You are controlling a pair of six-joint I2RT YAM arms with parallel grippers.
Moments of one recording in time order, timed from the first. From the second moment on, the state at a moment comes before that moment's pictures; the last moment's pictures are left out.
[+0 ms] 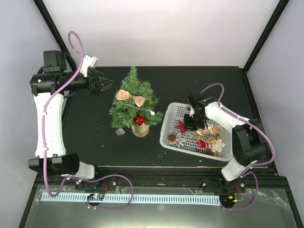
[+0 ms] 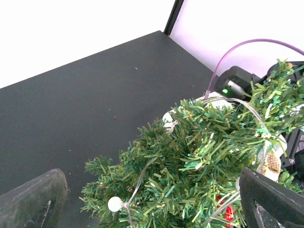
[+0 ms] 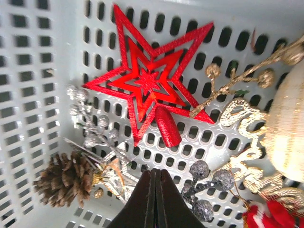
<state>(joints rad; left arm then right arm) 0.12 1.43 1.88 -1.27 0.93 0.38 0.41 1.64 1.09 -0.89 -0.24 0.47</state>
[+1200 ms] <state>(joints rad) 0.12 1.42 1.91 -1.20 0.86 0.31 0.65 1.53 1.98 -1.07 -0.16 0.42</state>
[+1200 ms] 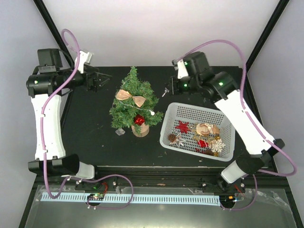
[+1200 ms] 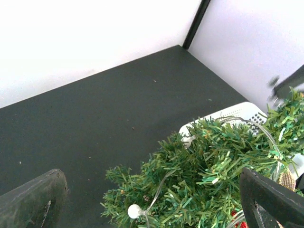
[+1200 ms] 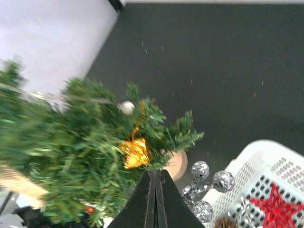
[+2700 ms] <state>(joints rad) 0.01 1.28 1.89 -1.38 1.34 0.52 1.10 1.63 2.42 -1.21 -0.20 0.20</state>
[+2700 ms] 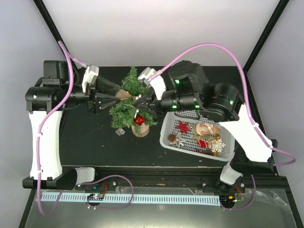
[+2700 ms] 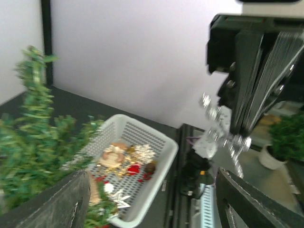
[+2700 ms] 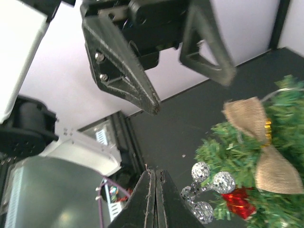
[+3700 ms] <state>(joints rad) -0.20 1.20 1.68 -1.26 1.37 0.39 1.12 1.67 2.41 -1.22 -0.02 0.27</state>
